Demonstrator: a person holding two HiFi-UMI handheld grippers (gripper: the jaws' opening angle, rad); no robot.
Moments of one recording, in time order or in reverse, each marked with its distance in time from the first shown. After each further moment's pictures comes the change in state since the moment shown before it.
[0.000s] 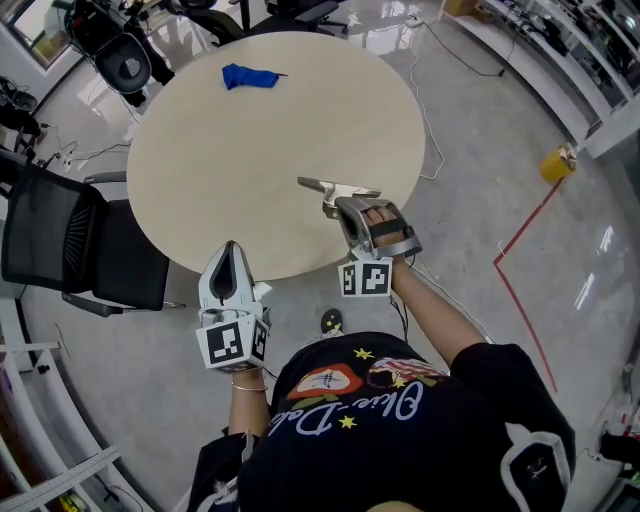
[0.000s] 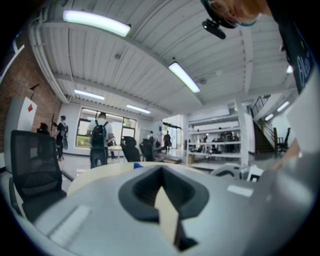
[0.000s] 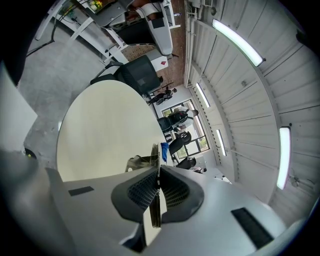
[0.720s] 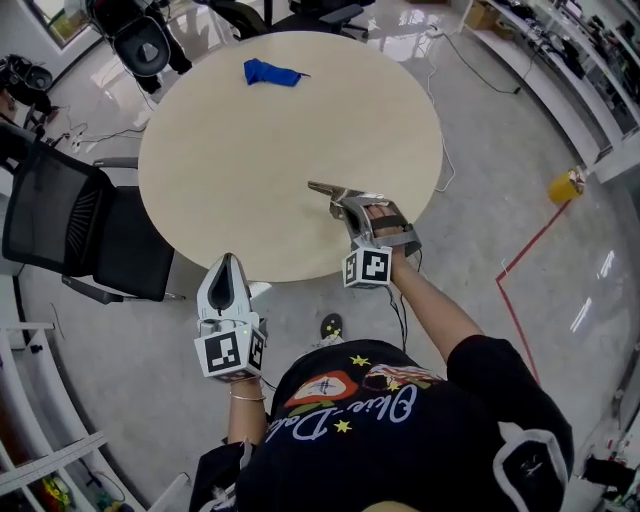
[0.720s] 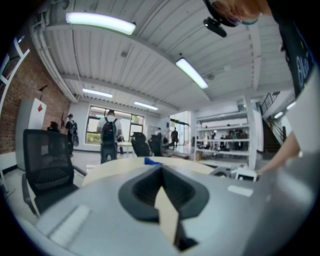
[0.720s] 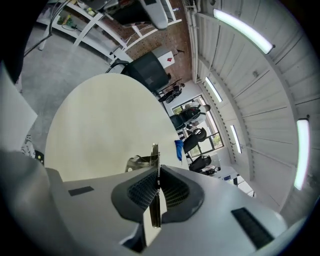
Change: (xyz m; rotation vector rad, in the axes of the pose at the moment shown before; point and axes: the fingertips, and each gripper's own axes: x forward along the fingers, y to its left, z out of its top) left arm -0.023 0.036 -0.020 -0.023 0.051 0.089; right arm 0.050 0.040 -0.005 0.009 0.015 0.151
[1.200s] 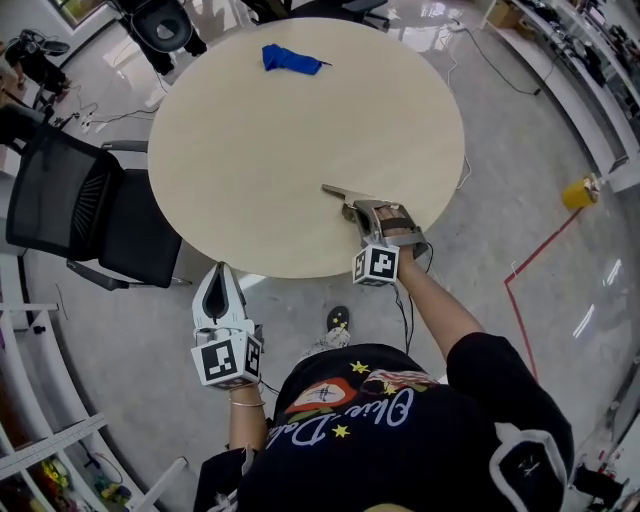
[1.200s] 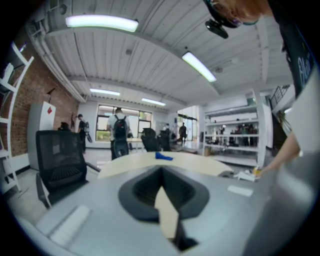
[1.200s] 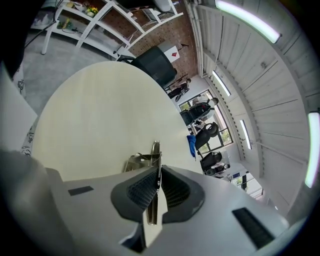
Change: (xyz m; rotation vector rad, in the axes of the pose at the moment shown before) left arm -0.013 0.039 -0.017 -0.003 0.057 0.106; right arm 0.039 0.048 -0.014 0.002 0.023 0.101
